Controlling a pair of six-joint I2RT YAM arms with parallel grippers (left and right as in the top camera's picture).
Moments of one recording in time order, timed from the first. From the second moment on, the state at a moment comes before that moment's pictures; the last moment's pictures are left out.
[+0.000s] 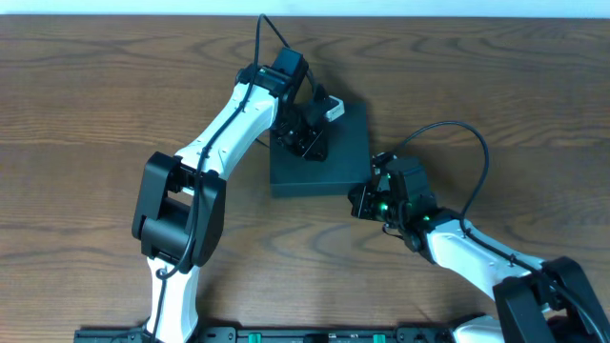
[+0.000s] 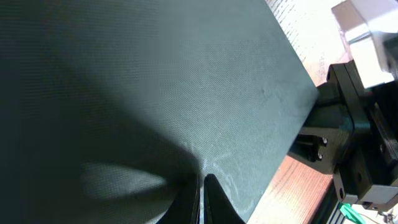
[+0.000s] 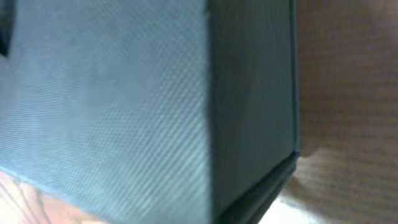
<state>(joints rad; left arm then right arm) -0.44 2.12 1.73 -1.07 0.61 0.29 0.39 1.50 0.51 0.14 -0.32 0.63</state>
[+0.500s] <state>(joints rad) -0.44 2.12 1.73 -1.09 0.61 0.29 0.36 1.45 0.51 -0.01 -0.50 0.62</state>
